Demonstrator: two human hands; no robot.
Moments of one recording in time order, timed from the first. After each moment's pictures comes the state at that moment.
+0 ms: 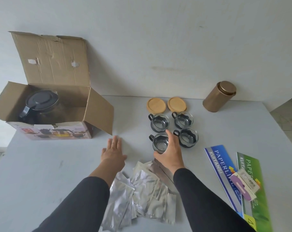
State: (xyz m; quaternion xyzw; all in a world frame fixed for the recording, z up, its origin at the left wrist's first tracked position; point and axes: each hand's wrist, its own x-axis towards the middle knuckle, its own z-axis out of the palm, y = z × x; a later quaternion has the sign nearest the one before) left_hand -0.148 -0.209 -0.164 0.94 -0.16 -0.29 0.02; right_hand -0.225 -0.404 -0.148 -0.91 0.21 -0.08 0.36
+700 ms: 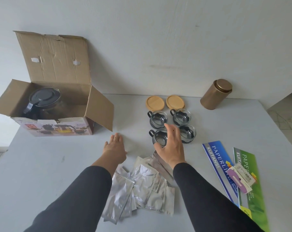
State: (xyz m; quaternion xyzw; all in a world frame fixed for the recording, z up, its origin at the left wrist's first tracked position) left_hand -0.147 -0.214 -0.156 0.95 -0.19 -0.26 0.01; right_hand -0.232 -0.400 -0.129 -0.94 0.17 -0.14 0.27
